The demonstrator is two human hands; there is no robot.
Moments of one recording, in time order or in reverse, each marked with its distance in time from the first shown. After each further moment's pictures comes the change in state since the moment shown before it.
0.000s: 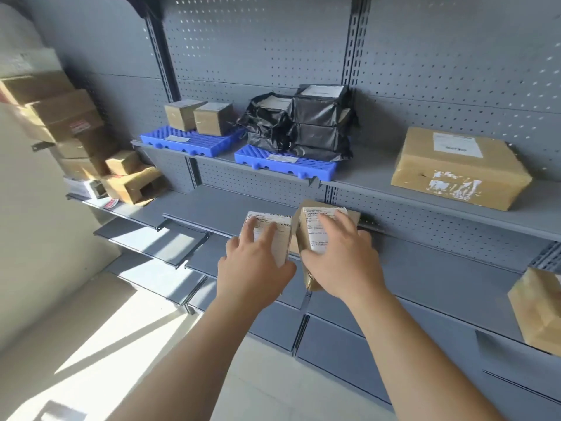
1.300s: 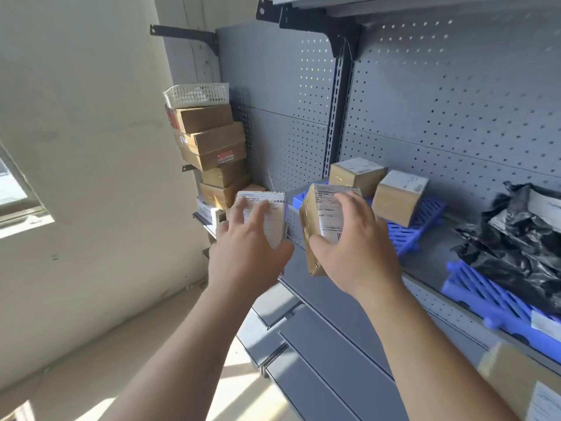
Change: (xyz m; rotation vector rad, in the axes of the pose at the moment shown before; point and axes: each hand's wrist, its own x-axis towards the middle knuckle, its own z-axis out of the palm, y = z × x) left_hand 0.291 -0.312 -0.162 -0.016 0.419 -0.388; right_hand 0.298 -0.362 0.147 0.212 0.058 -0.453
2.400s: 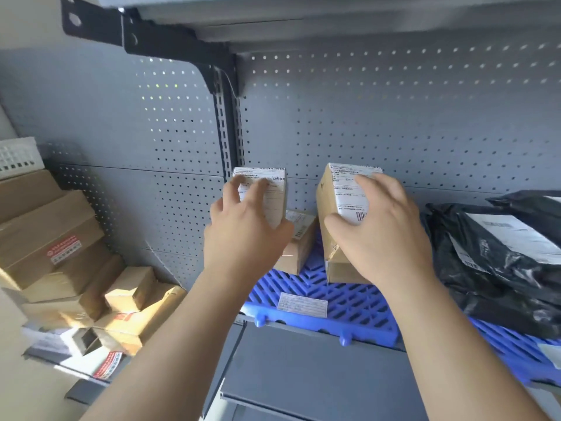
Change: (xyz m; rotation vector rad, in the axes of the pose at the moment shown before) left_hand 0.249 0.101 0.081 -0.290 -0.110 0.546; right_hand 0.168 0.035 -0.013 -0.273 0.494 0.408
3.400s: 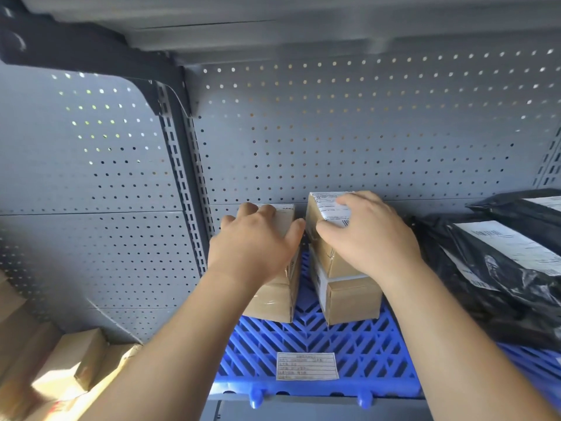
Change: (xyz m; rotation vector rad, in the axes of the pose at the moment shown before) left_hand 0.083 0.013 0.042 0.116 -0.385 0.141; right_hand 0.069 0.007 0.037 -0.194 -0.127 0.152
